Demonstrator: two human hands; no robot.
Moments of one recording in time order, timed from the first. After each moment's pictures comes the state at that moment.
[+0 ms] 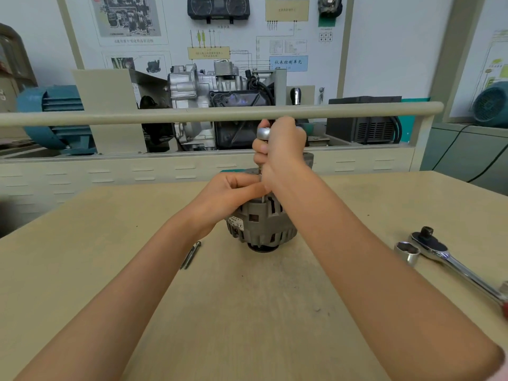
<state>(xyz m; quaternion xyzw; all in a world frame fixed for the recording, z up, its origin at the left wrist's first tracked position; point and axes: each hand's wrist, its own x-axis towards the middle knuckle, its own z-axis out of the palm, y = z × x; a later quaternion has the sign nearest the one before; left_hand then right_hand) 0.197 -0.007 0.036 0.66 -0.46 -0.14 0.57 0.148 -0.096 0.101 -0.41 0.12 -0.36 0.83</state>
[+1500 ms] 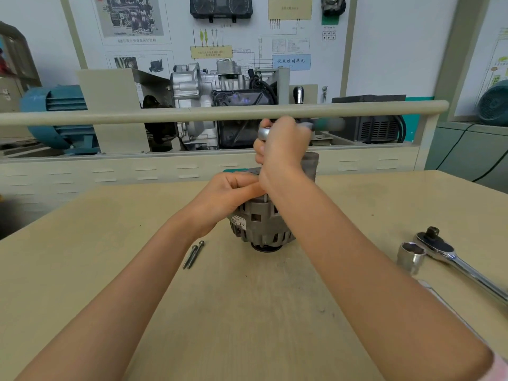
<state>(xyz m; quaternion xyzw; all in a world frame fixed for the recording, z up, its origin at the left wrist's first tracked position) 0.202 -0.002 0.035 0.64 -0.48 -0.15 0.58 0.155 -0.092 0.098 -0.41 0.10 -0.39 0.82</state>
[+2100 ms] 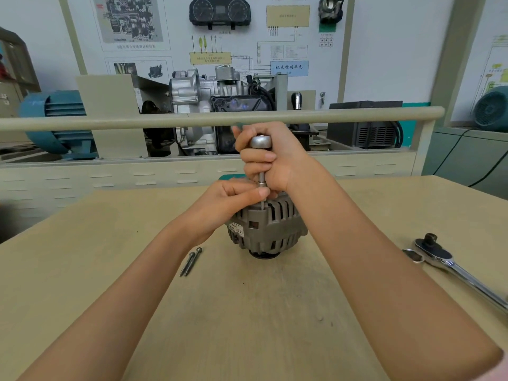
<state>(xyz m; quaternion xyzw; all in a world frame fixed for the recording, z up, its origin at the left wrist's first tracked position) 0.200 -0.002 0.036 0.63 -0.48 -0.17 0.58 0.146 -0.110 0.106 -0.46 -0.01 -0.05 0.89</state>
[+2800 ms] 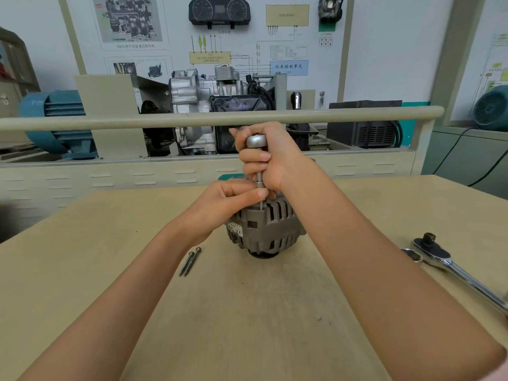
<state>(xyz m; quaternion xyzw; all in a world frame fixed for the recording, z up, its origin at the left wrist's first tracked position) 0.200 0.000 0.035 0.64 -0.49 -0.15 0.57 0.146 -0.105 0.107 -0.47 0.03 -0.09 0.88</state>
